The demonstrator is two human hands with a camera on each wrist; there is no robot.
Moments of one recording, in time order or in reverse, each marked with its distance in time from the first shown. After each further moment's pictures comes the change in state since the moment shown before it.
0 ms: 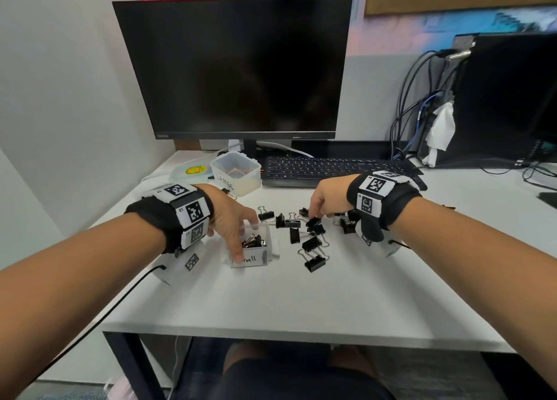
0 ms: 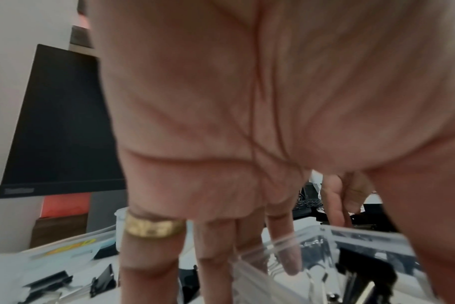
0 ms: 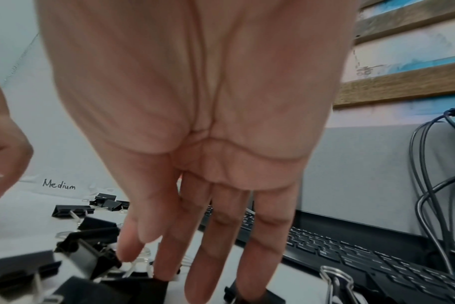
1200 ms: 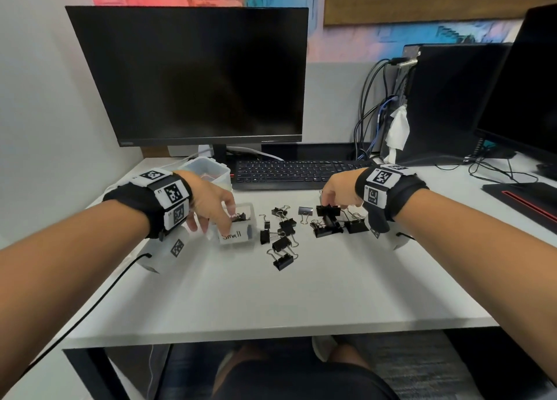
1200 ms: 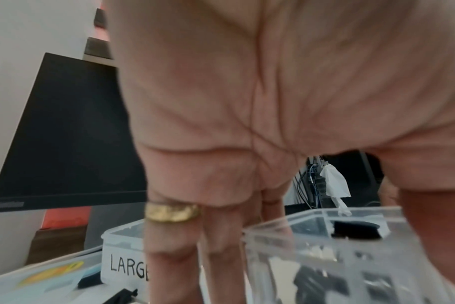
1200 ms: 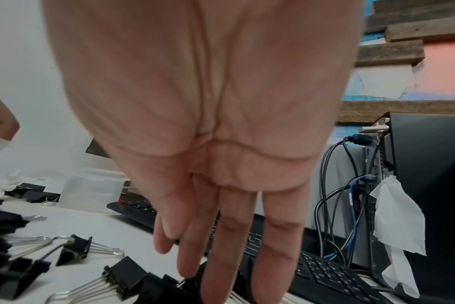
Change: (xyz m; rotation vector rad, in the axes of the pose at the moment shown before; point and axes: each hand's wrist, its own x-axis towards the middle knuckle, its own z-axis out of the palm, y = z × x) left_hand 0.004 0.016 -0.025 -0.185 0.109 0.021; right_hand -0.046 0.055 -0.010 -0.192 0.008 0.193
